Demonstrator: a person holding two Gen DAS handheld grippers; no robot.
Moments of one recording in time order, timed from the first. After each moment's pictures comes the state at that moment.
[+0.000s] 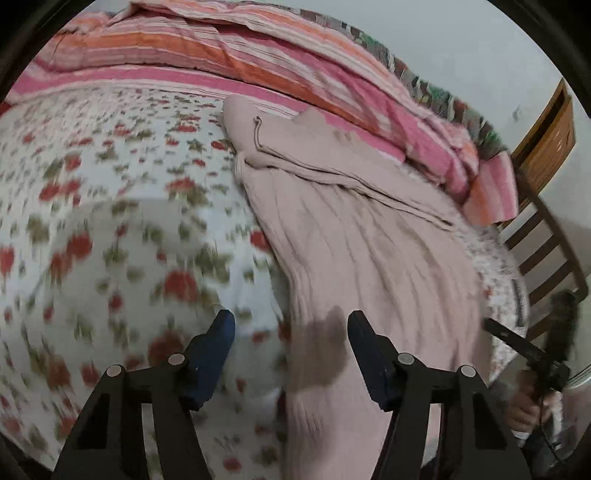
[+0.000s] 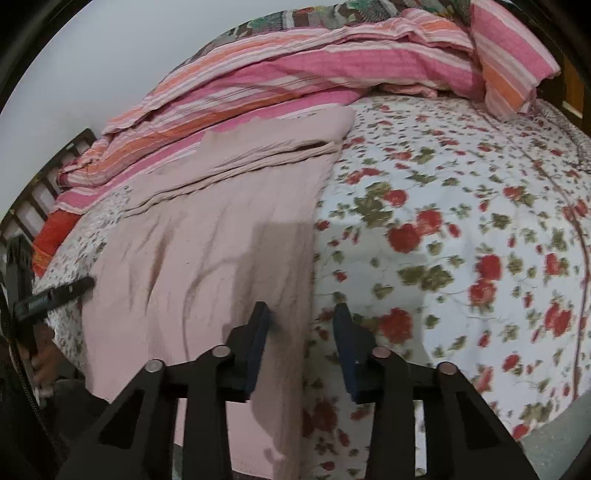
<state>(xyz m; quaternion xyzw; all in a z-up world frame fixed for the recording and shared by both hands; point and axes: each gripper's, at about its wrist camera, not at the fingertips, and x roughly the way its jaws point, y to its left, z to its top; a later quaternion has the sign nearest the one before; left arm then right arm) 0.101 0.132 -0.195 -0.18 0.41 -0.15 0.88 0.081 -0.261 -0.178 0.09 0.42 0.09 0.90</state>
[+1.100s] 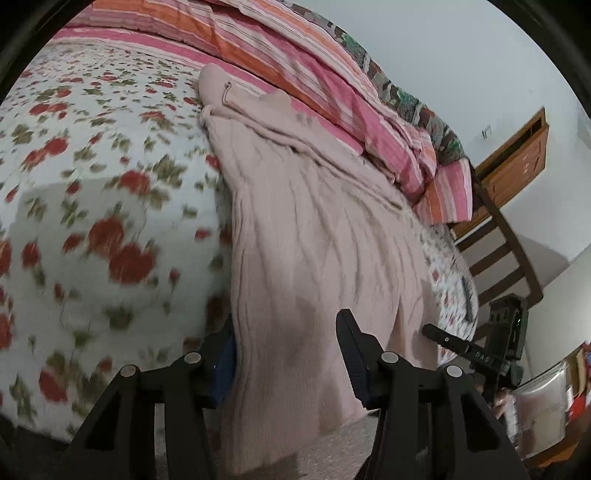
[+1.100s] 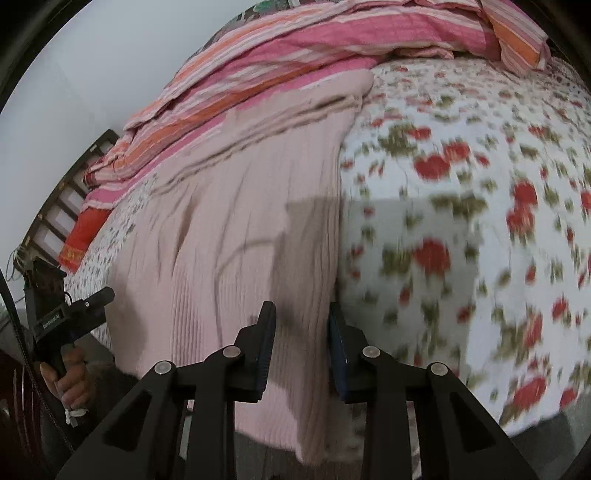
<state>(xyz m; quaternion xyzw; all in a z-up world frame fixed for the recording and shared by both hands) 0.058 0.115 -0.218 -0.25 0.41 -0.22 0.85 0.052 -0.264 -0.206 0.14 0.46 0.15 0.86</state>
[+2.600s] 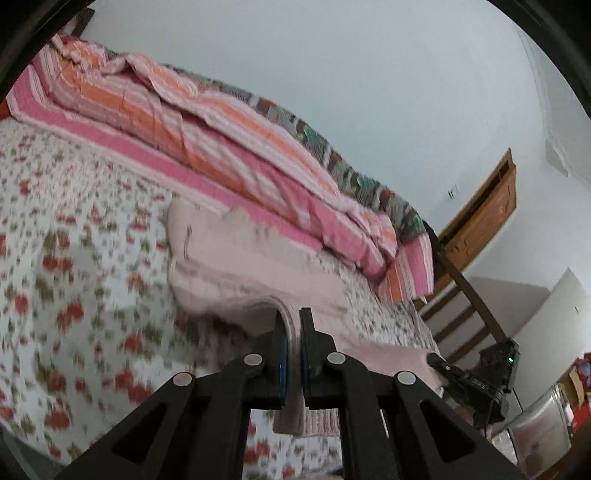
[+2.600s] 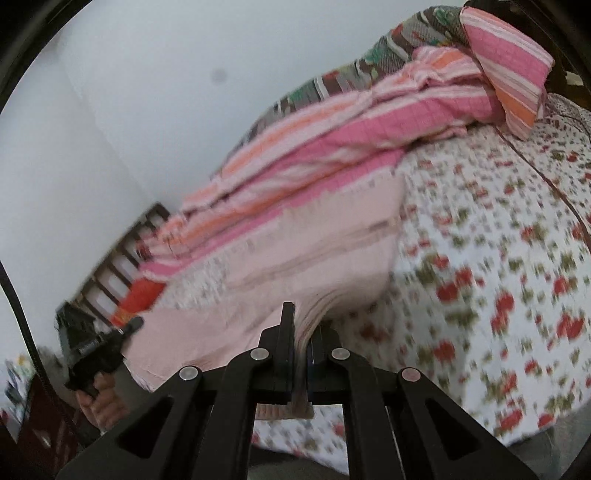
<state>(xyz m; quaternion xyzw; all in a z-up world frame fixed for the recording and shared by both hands) 0.070 0.150 -0.086 -0.29 0.27 -0.21 0.90 0.043 -0.285 -0.084 0.25 0.30 0.20 0.90</state>
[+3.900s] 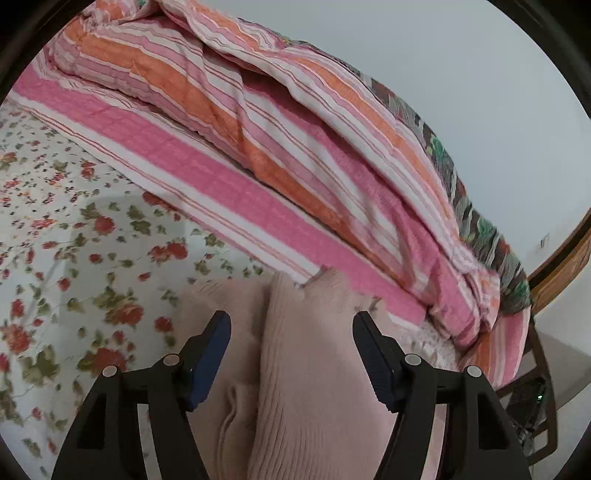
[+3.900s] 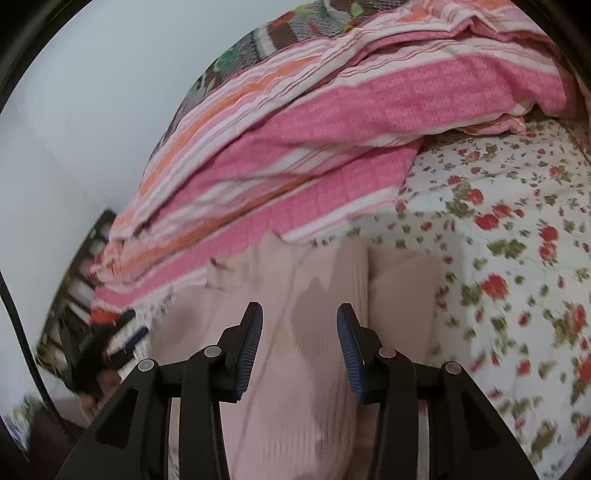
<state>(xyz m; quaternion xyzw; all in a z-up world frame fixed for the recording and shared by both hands) 0.329 0.151 -0.145 -0.32 0.34 -0.09 0.88 0.321 -0.278 -0.129 0.22 0.41 0.16 0.87</state>
